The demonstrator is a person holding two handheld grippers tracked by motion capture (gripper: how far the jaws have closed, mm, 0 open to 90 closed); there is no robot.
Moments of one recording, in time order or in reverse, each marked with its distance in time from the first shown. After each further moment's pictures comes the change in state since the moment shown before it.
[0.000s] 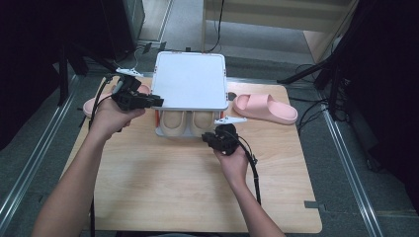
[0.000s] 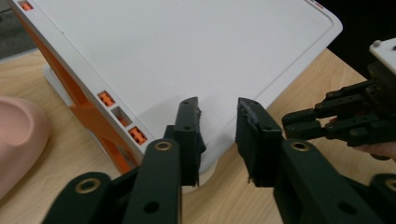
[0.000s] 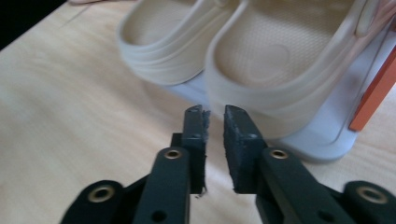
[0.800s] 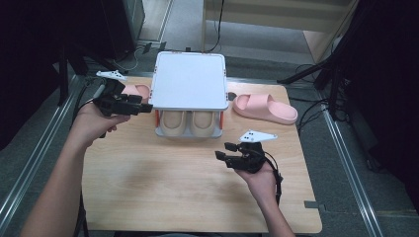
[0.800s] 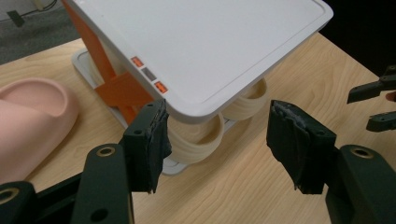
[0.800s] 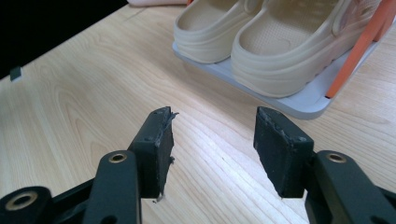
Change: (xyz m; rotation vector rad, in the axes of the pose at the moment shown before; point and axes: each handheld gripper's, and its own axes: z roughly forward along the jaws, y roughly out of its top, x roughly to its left) left arm 0.000 -0.019 -0.040 -0.010 0.045 0.002; right arm -0.005 -0.034 -0.080 -0.067 0.104 -0.104
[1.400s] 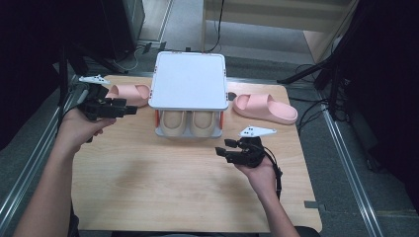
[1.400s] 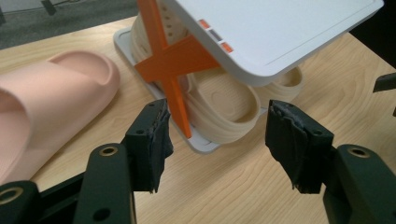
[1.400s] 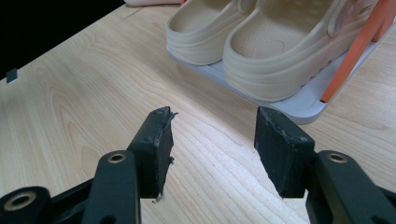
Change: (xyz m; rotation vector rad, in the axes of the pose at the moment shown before) left arm 0.029 -0.028 -0.015 -0.019 0.075 -0.065; right arm -0.015 0.007 0.010 0.015 0.014 0.018
